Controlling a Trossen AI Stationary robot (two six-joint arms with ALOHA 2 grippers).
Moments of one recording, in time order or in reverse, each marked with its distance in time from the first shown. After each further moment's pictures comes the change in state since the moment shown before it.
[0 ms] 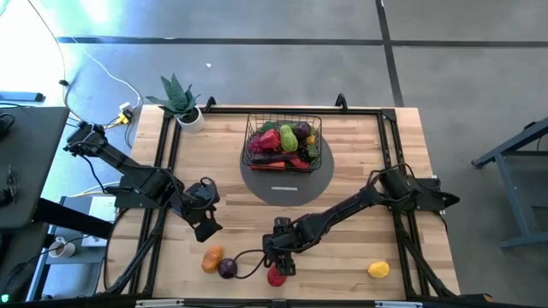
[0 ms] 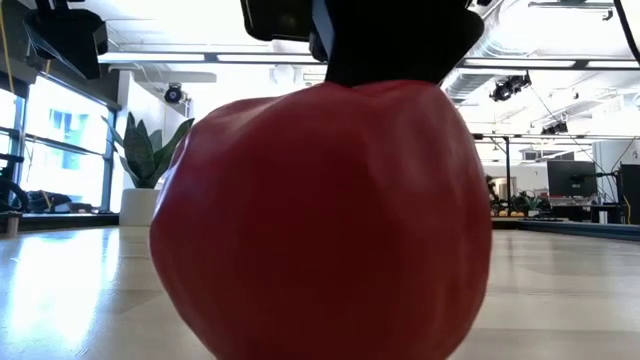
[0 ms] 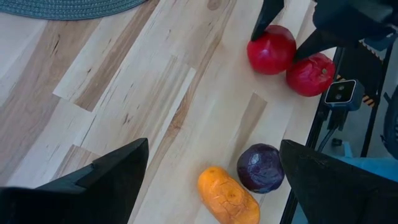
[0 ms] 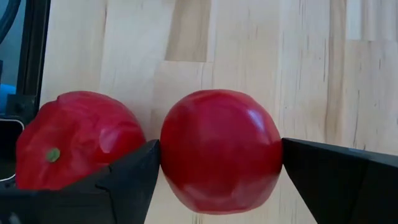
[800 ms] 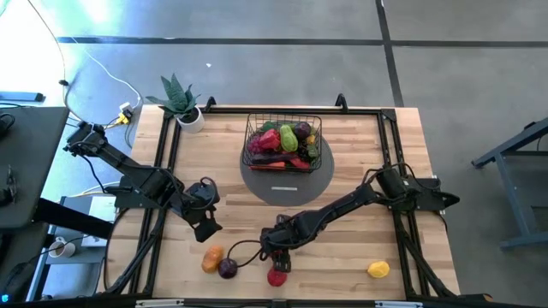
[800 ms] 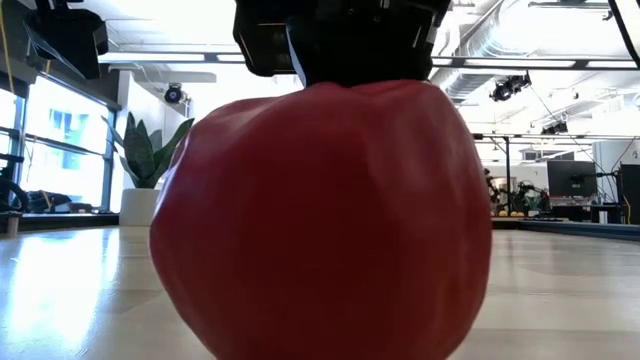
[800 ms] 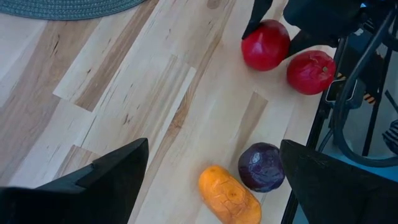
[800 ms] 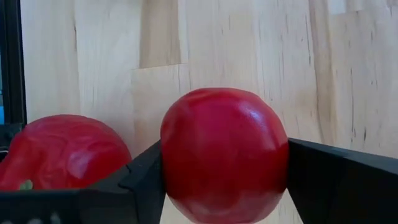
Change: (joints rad) left arm 0.000 0.001 0.000 -0.001 0.003 0.008; right arm -0.028 0.028 0.003 -0.026 -0.037 0.130
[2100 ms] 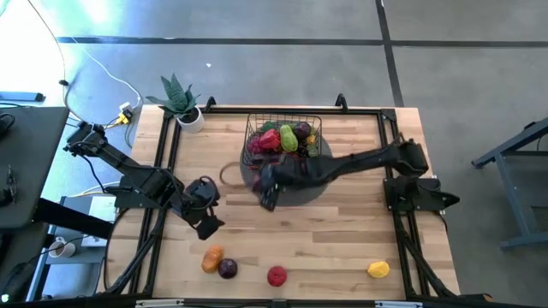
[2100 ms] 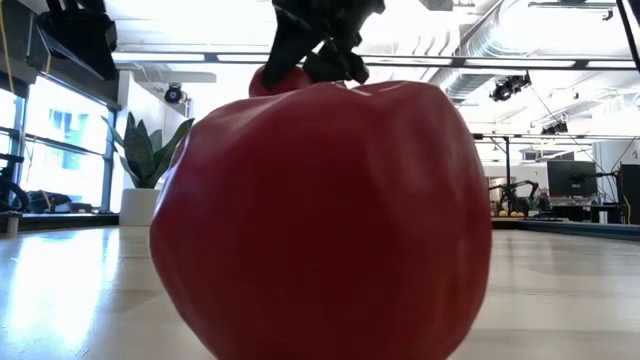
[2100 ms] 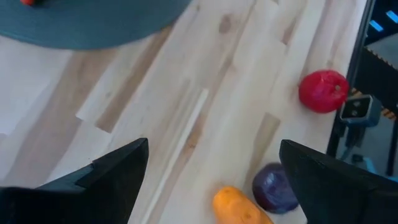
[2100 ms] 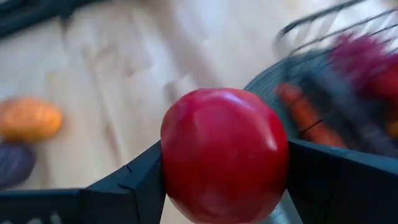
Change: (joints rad) left arm 0.000 0.000 0.000 0.001 -0.094 0.027; right arm -0.290 -0.285 -0.004 -0.007 0.270 -0.032
